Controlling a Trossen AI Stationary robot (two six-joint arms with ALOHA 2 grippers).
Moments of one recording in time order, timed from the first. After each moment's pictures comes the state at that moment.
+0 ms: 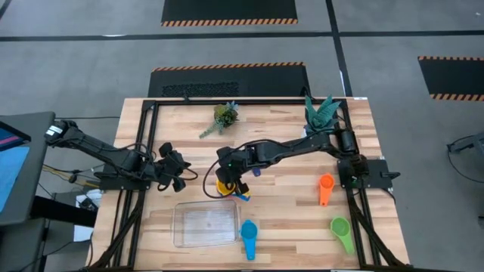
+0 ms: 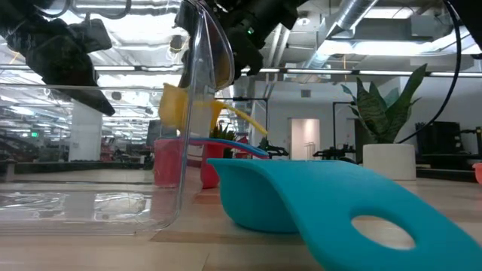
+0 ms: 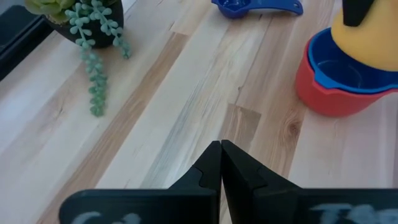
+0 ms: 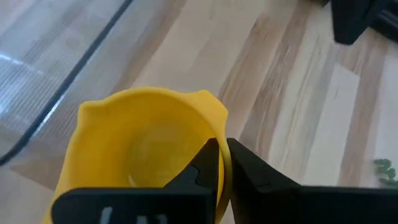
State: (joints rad) left arm -0.35 0.82 0.45 -0.56 -0.59 -0.56; right arm 0.05 2.08 1.67 -0.42 -0.08 -0.44
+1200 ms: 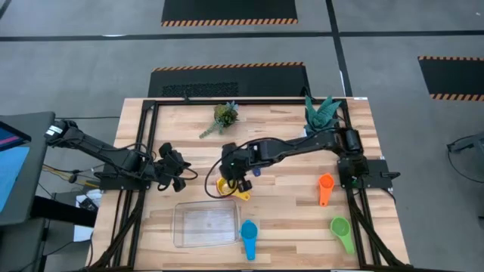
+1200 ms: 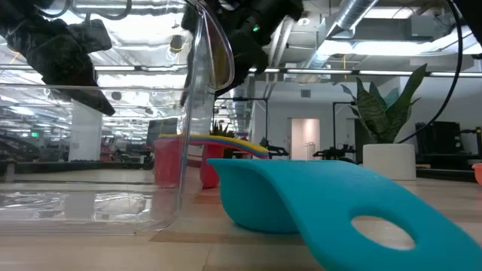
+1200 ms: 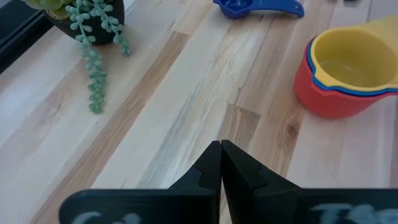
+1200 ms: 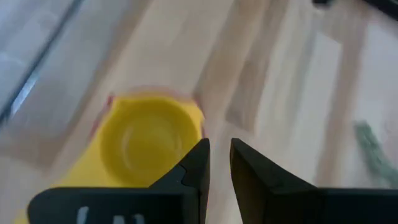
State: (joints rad) left arm -0.35 0.82 0.45 -0.56 -0.59 -0.58; right arm 0.05 2.04 1.67 -0.54 0.03 -0.40
